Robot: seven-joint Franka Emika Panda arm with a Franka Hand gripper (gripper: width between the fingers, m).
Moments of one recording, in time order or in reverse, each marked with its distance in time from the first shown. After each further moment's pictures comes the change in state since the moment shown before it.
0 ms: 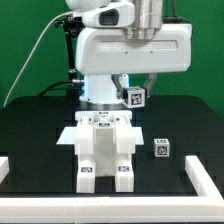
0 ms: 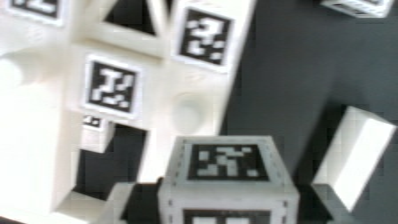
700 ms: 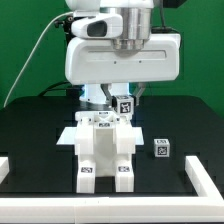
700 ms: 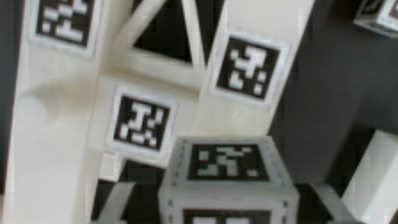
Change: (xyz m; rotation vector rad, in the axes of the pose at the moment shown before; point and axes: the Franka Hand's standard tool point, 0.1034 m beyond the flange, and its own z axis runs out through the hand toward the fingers) arm -0.017 0.013 0.015 -0.001 -0.014 -0.007
